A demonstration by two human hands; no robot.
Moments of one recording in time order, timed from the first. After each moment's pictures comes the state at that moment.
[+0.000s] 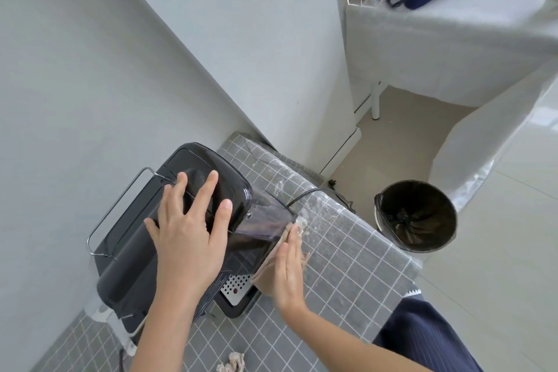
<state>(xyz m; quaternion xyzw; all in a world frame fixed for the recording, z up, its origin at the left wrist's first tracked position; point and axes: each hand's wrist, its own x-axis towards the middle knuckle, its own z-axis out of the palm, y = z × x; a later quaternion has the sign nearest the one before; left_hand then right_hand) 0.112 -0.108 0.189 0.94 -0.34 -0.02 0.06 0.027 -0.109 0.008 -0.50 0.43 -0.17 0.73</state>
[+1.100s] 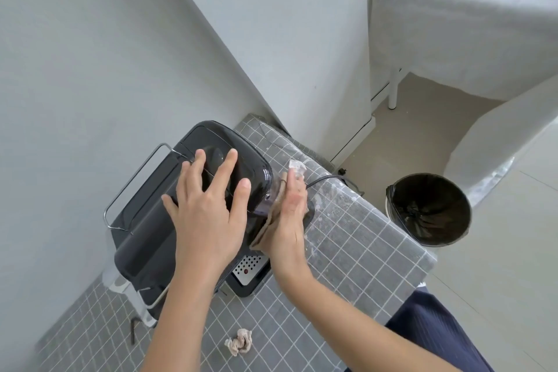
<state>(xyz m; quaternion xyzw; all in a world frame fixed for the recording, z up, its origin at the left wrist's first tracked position) 0.115 -0.109 0.186 0.94 -0.33 -0.01 0.07 0.045 -0.147 0.107 -0.44 0.39 -0.25 0.77</state>
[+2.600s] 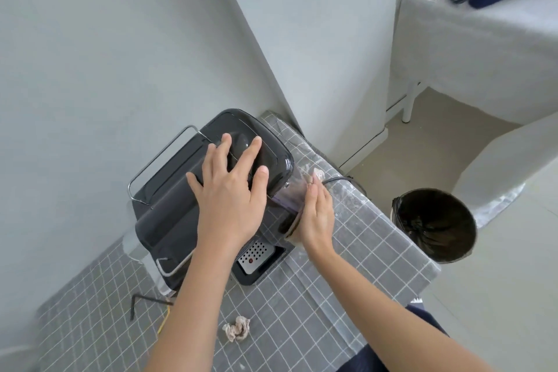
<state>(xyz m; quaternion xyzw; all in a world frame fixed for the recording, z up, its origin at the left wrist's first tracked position) 0.113 -0.109 0.186 0.94 -0.32 -0.01 0.09 0.050 -0.165 0.040 -0.55 0.45 -0.21 0.67</state>
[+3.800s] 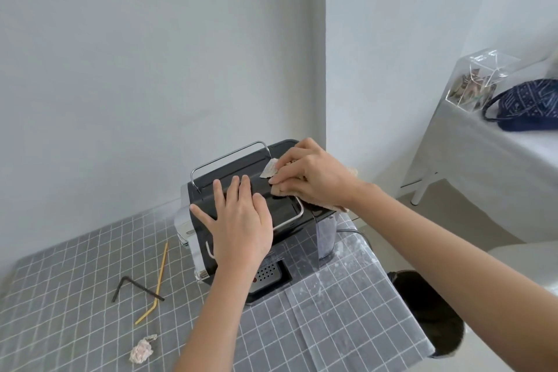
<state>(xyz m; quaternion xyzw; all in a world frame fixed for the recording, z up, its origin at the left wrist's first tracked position) 0.119 -0.057 0.182 0.98 -0.12 0.06 0.15 0.119 -0.237 0.191 -0.94 -0.15 -0.13 0.29</state>
